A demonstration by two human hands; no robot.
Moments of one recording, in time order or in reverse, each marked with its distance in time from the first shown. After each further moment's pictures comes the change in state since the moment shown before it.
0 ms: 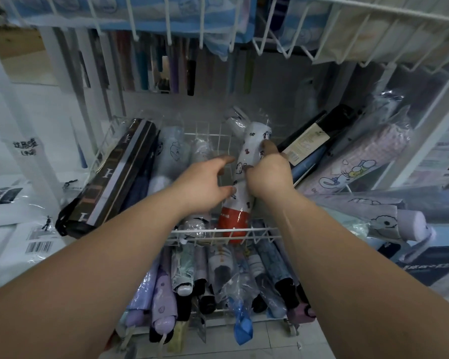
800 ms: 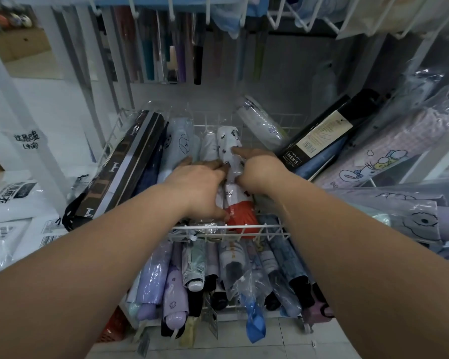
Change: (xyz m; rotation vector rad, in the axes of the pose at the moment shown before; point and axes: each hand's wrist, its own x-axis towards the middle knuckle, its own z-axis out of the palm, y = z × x) left_hand 0.010 -0.031 -0.001 0.784 -0.173 0.080; right_hand 0.033 -0.008 0.031 -0.626 -0.392 -0.310
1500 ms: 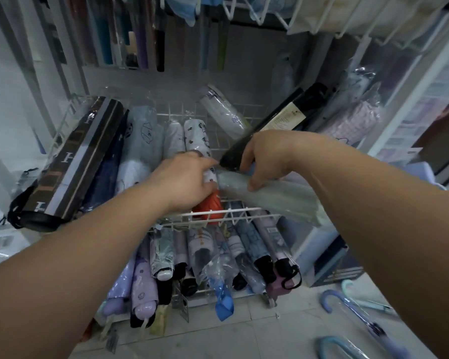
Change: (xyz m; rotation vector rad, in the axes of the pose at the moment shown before) left_hand -0.004 0.034 -0.008 -0.393 0.129 0.008; right_hand -0.083 0.029 -0.074 -0.250 -0.292 0.046
